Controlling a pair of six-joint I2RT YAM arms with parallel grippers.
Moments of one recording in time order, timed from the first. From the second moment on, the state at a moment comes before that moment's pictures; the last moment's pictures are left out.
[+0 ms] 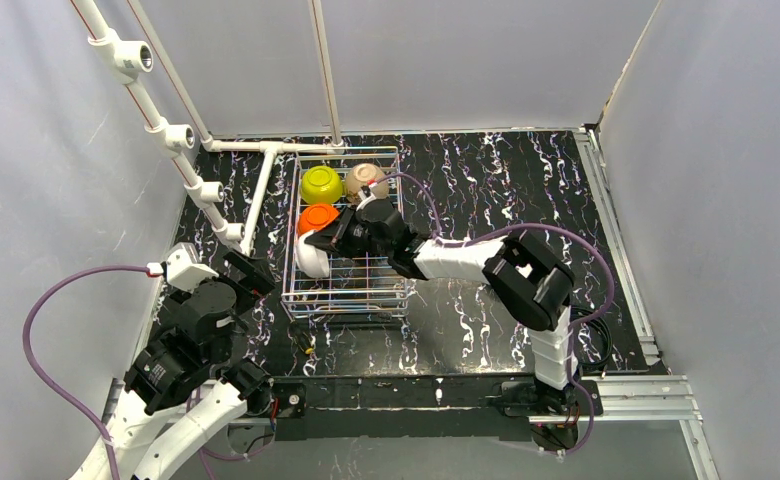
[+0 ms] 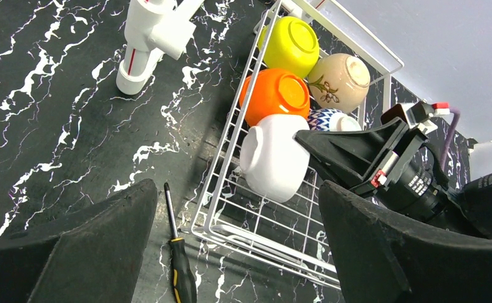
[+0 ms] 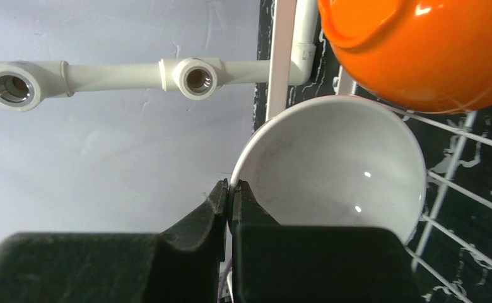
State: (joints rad) left arm -0.66 0.36 0.82 -0.93 -0.76 -0.85; right arm 0.95 1.98 1.24 0.49 -0.21 1.33
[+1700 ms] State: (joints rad) left arm -0.66 0.38 0.82 -0.93 -0.76 -0.85; right arm 0.94 1.92 1.06 0.58 -0.16 1.57
